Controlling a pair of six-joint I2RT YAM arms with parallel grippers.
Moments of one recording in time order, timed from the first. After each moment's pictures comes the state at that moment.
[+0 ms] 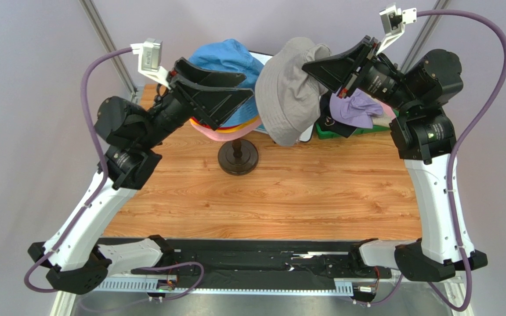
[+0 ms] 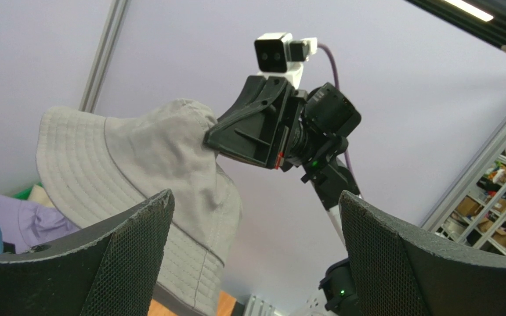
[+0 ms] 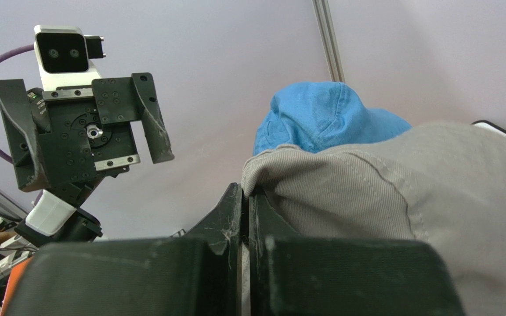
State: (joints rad) left arm -0.70 1.11 1.56 0.10 0.34 -0.73; right arm 0.30 1.29 1.91 -0.32 -0.72 0.58
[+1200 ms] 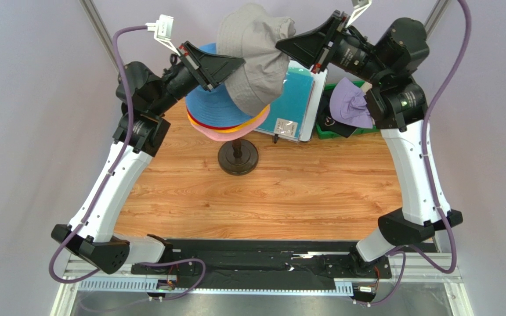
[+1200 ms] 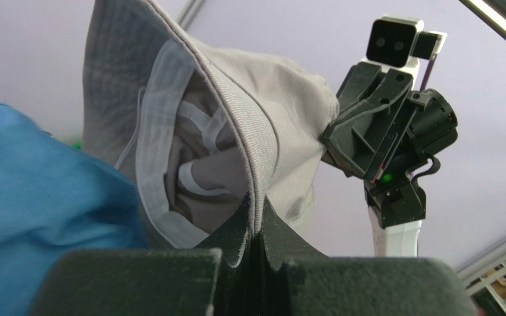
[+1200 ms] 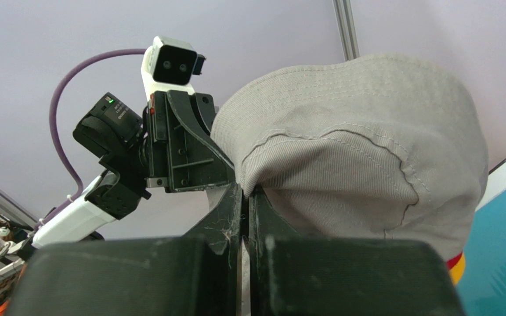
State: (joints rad) left arm -0.46 1.31 1.64 0.07 0.48 -0.91; right arm 0.39 1.55 2.22 -0.35 -0.69 0.58
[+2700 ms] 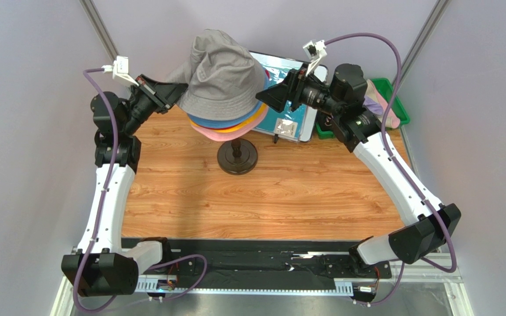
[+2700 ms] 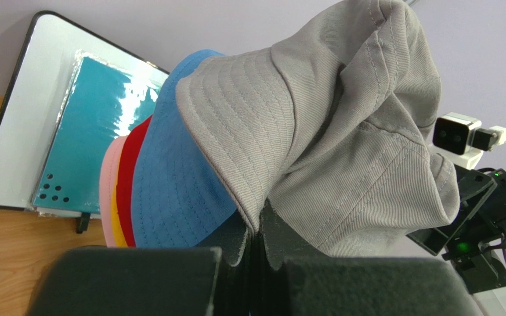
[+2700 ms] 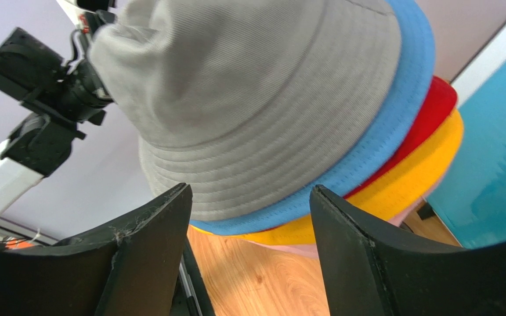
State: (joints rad) left arm 0.05 1.12 1.17 0.11 0.62 -0.89; right arm 0.47 1.42 1.55 -0.09 -0.58 0.50
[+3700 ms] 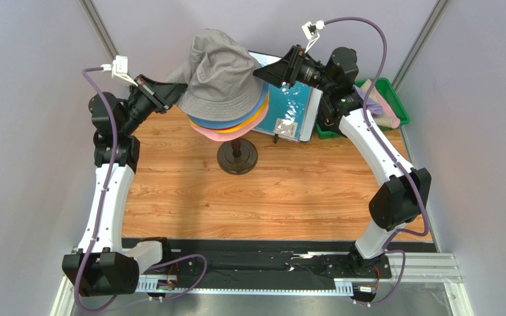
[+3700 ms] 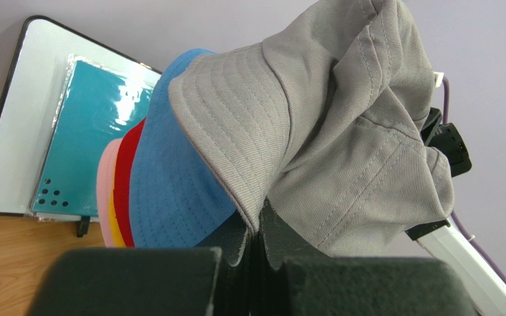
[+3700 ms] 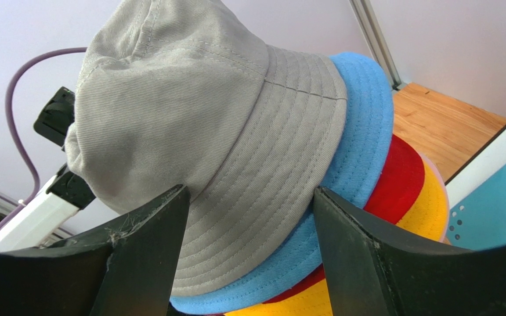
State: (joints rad) left arm 0.07 1.12 1.17 0.15 0.67 -0.88; right arm 0.37 1.69 1.69 0.25 -0.79 0.77
